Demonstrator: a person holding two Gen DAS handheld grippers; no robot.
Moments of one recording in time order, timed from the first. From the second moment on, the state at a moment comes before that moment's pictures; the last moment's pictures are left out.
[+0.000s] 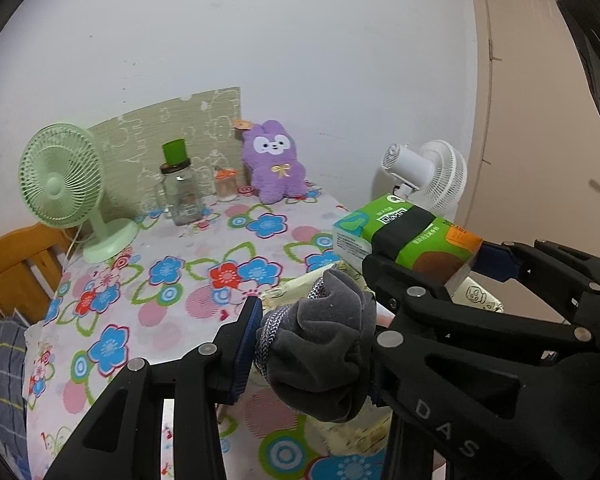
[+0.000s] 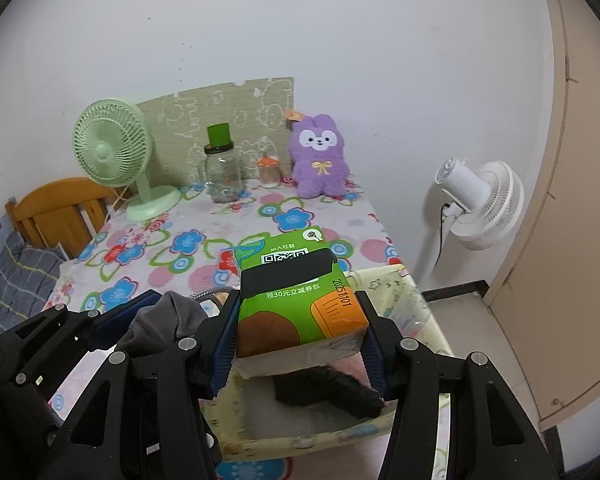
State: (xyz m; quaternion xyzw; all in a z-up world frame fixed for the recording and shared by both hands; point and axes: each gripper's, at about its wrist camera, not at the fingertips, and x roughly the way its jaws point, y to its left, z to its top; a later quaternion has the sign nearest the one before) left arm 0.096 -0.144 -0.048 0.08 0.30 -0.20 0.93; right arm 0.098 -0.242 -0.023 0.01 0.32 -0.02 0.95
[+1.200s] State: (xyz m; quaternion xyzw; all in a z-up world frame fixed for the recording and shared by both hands) left arm 0.144 -0.209 -0.092 0.14 0.38 -0.24 0.88; right arm 0.142 -0.305 -0.074 0.05 0.38 -0.04 0.92
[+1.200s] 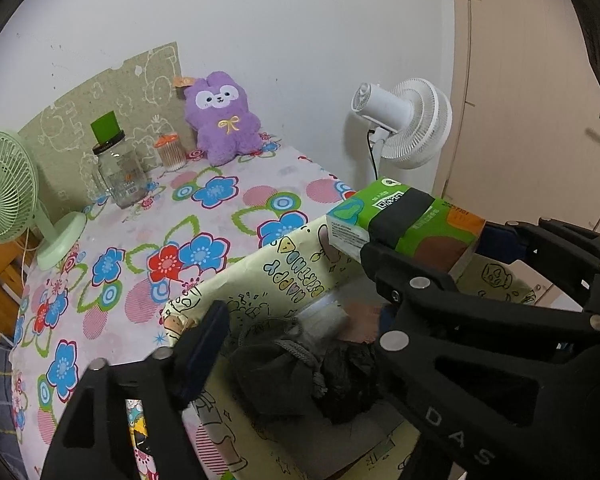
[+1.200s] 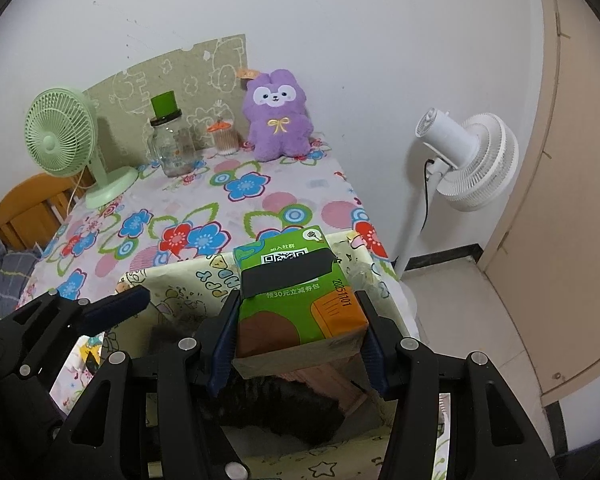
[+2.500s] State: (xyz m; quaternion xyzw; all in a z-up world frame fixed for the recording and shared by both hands) left arm 0.114 -0.172 -0.069 0.14 0.34 -0.21 0.90; right arm 0.115 -0.271 -0.053 0.03 0.36 -0.05 0.93
